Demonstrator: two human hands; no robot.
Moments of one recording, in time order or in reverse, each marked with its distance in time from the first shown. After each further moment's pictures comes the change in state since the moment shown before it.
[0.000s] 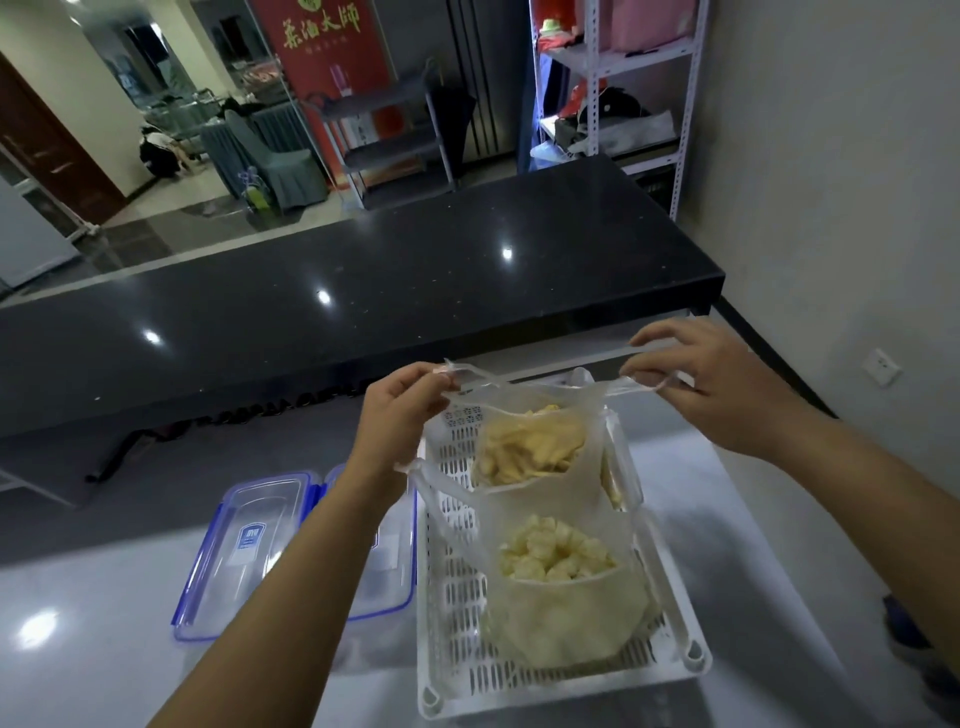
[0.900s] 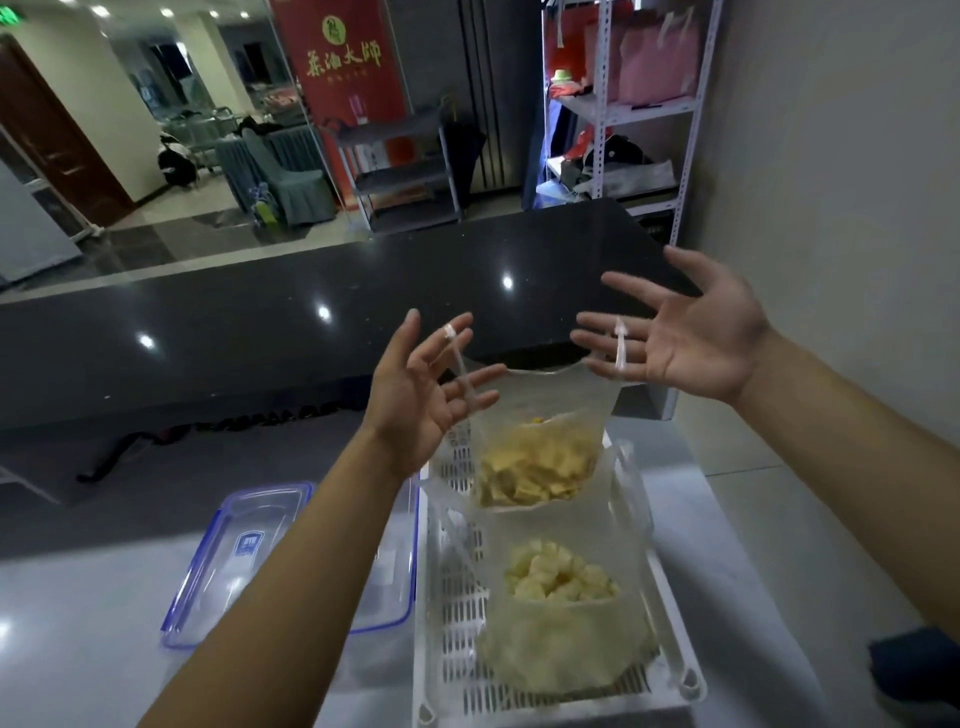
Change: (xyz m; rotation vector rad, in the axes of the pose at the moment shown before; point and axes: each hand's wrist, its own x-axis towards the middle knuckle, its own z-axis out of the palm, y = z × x) left_hand 0.011 0.039 0.002 -0.543 -0.223 -0.218; right_hand 0.072 -0.028 -0.036 1.711 -0.197 0.676
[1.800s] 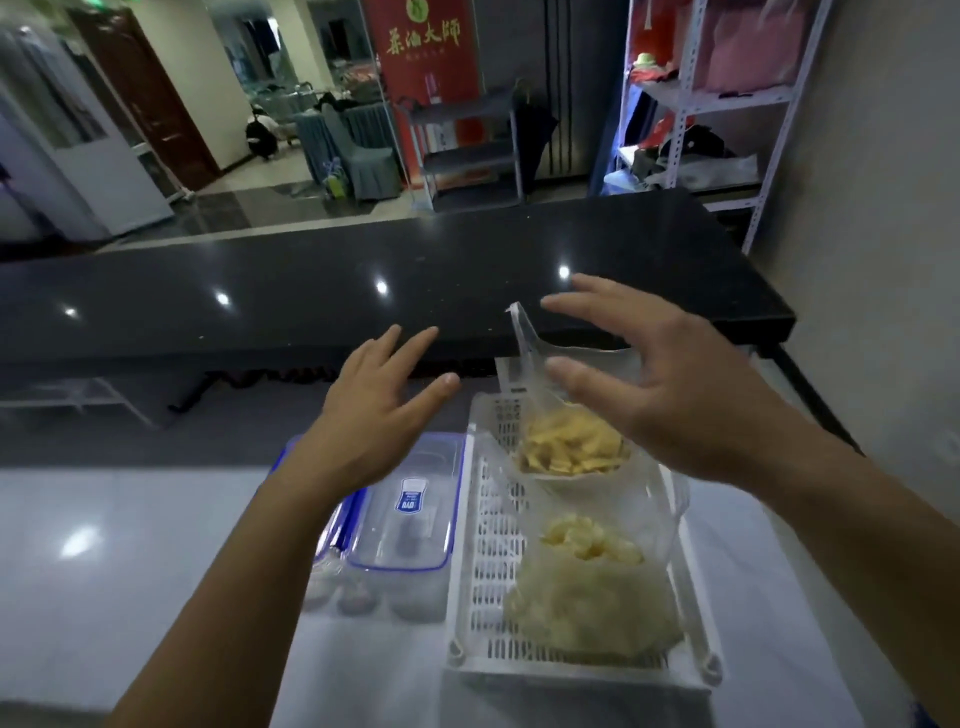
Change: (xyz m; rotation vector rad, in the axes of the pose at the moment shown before) left_hand -0.101 0.033 -0.036 1.512 0.342 0.179; right_hand -0.076 0.064 0.110 -1.557 0.015 -0.657
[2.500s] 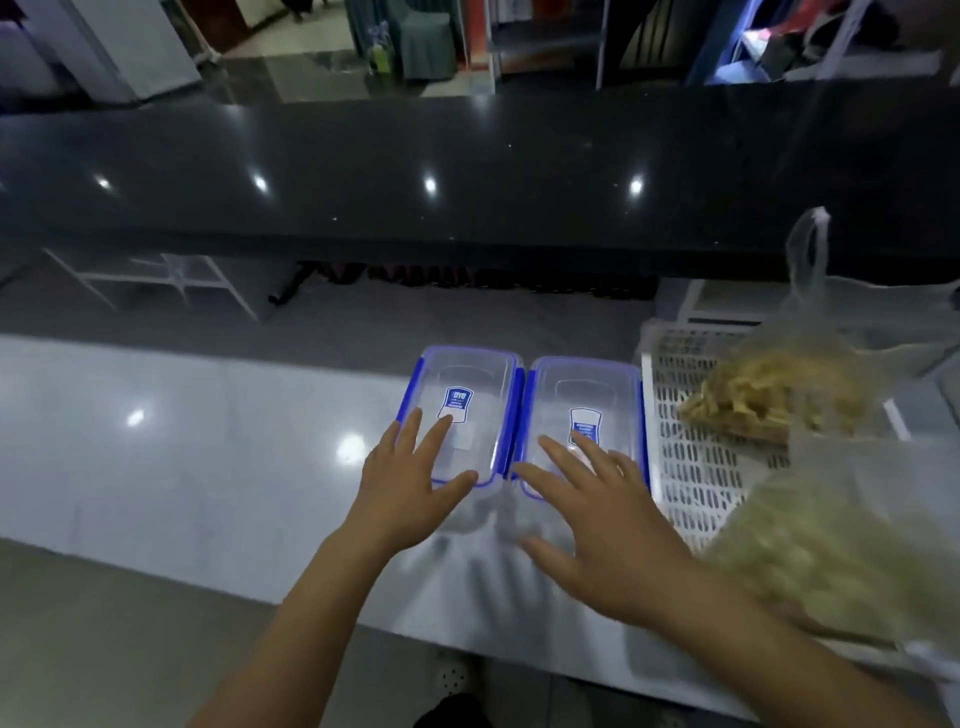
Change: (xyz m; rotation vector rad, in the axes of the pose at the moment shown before) left_hand -0.086 -0.262 0.039 0.154 -0.279 -0.312; right_hand -0.020 -0.075 0.288 -0.288 -0.570 0.037
